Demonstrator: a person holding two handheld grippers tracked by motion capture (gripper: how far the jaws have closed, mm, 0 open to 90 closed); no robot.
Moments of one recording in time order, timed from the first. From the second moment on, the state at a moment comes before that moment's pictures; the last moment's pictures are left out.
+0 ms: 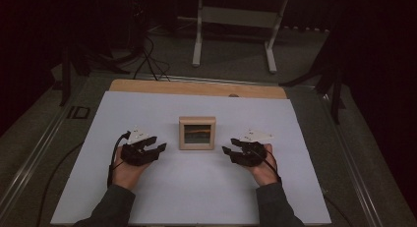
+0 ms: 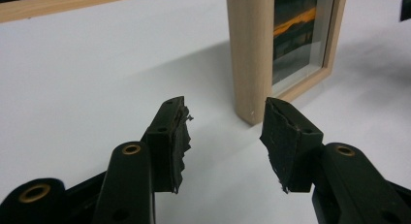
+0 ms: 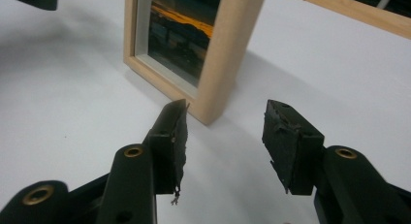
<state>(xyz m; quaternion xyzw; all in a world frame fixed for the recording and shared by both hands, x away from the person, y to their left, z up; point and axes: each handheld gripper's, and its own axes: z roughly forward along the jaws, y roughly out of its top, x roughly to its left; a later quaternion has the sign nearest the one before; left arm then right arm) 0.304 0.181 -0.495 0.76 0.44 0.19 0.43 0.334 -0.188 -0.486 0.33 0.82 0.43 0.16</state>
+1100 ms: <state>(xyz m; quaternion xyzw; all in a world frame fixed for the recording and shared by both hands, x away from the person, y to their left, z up) 0.237 0.241 -0.494 0.73 0.46 0.23 0.45 0.273 -0.283 -0.493 0.40 0.75 0.48 0.21</state>
